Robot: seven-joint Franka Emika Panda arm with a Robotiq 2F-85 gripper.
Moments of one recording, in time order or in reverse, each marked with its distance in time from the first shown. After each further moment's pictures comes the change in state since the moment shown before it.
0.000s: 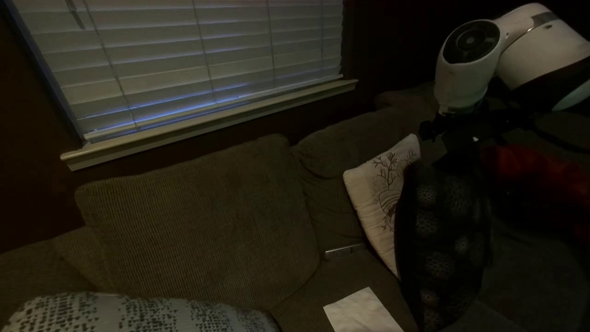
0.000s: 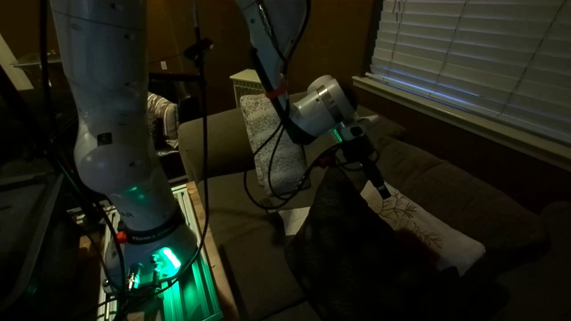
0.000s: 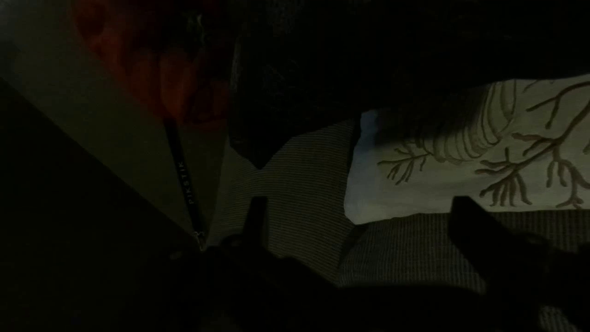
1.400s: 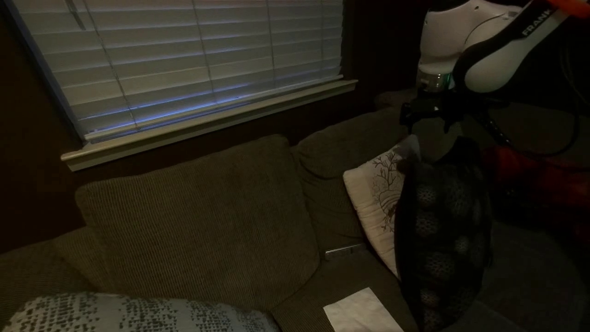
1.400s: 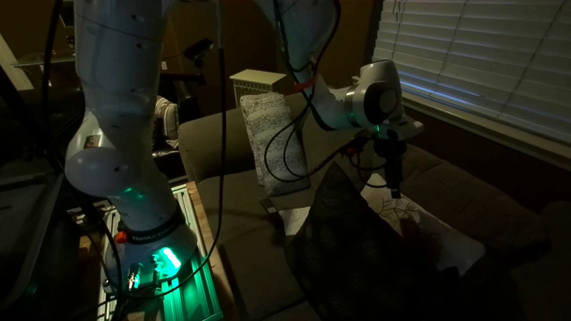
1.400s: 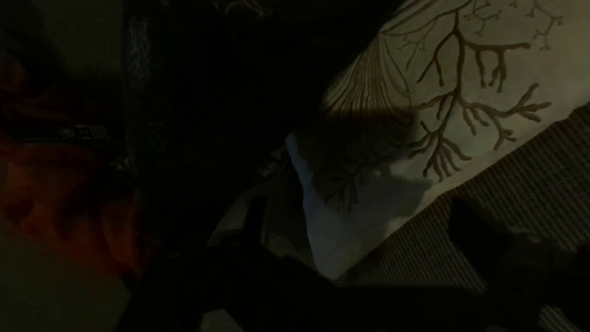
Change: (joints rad) arm -0.156 0.132 0.074 0.224 0.740 0.131 -0.378
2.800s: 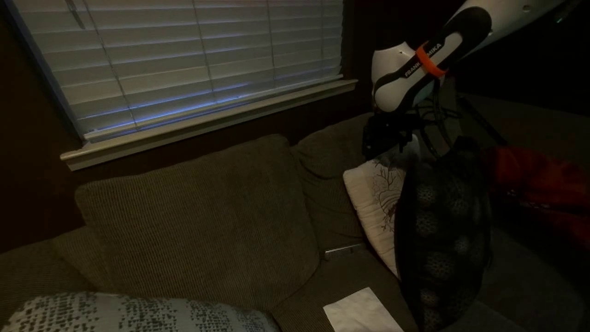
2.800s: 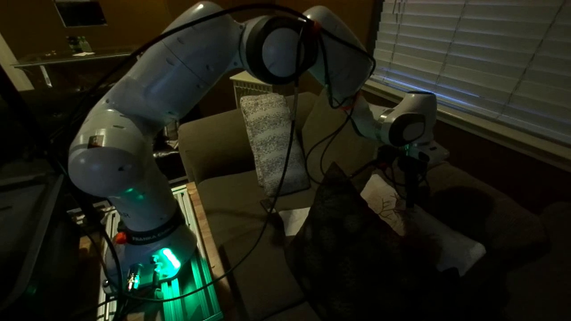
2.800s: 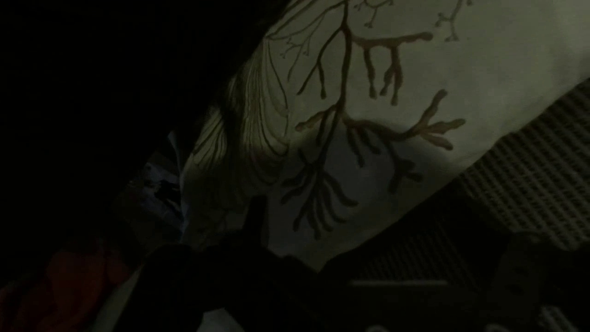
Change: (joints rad) arm 0.037 0.499 -0.020 0.622 0.475 -0.206 -0.427
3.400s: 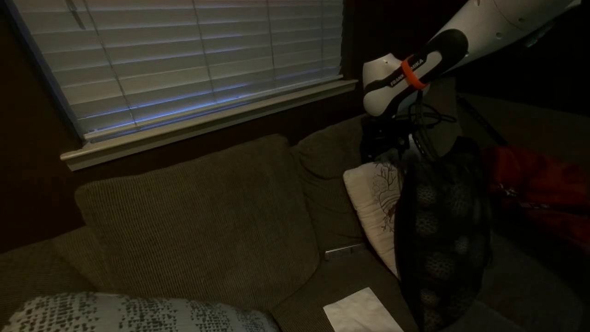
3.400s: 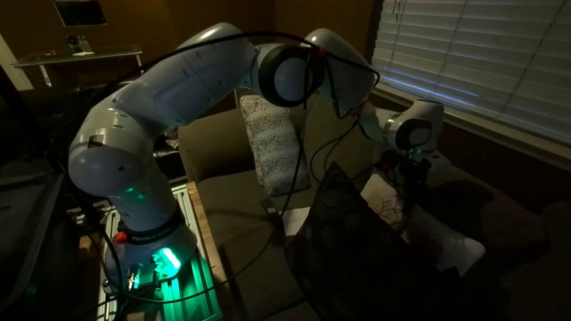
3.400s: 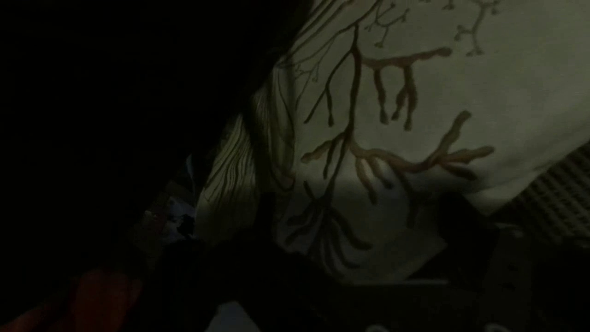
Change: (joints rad) arm 0.001 0.148 -0.017 0.223 0.059 -0.213 -0.002
